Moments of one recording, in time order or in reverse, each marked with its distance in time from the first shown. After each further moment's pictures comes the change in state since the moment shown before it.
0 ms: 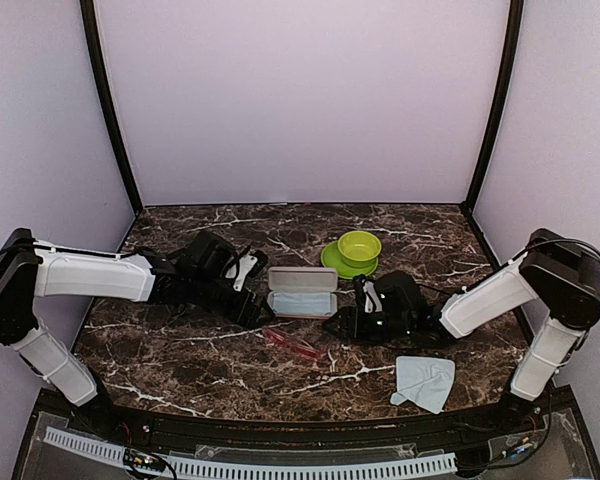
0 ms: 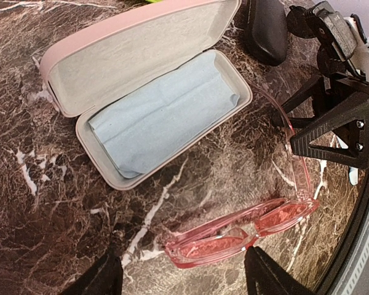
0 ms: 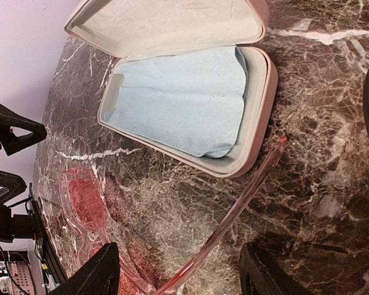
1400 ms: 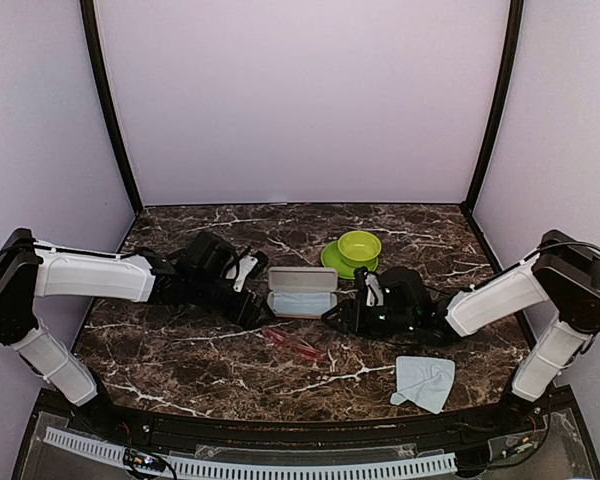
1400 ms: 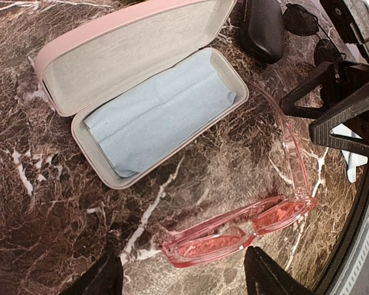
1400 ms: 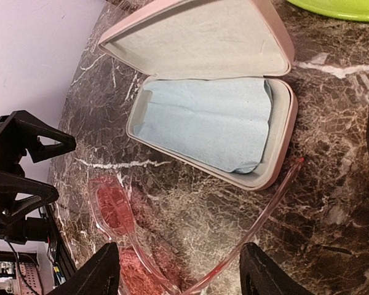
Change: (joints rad) left arm 0.000 0.000 -0.004 0.004 0.013 0.004; right arm -0.001 -0.056 0.000 0.006 0.000 0.000
